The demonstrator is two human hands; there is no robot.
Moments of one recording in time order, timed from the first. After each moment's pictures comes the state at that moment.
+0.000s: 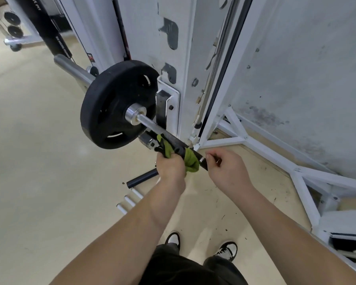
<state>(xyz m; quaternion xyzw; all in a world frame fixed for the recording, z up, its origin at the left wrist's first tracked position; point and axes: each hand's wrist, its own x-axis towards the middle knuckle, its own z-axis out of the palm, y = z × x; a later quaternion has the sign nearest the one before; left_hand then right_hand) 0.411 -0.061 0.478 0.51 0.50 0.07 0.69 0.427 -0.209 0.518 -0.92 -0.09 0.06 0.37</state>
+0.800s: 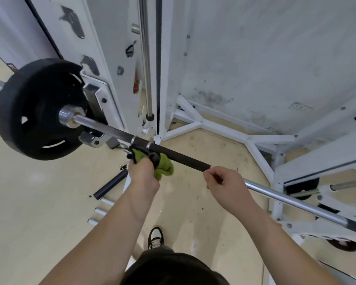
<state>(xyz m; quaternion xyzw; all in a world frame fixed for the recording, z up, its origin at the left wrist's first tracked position) 0.379 -0.131 0.470 0.43 0.46 -0.01 0.78 0.318 -0.338 0.536 -0.90 0.07 0.10 0.42</state>
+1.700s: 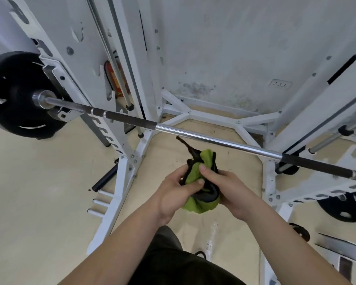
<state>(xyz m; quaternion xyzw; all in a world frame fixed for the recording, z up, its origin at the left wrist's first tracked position) 0.153 -0.323 0.521 0.63 0.06 -0.30 0.71 0.154 -0.503 0.523 -0.61 0.20 0.29 0.71</state>
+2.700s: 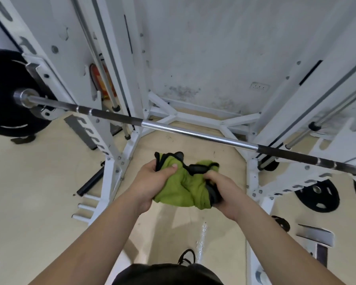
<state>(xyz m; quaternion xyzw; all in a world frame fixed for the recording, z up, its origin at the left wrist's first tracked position) 0.151 -0.312 0.529 0.62 0.17 -0.26 0.72 0.116 -0.524 0.504 -0.55 0.31 0.21 0.75</state>
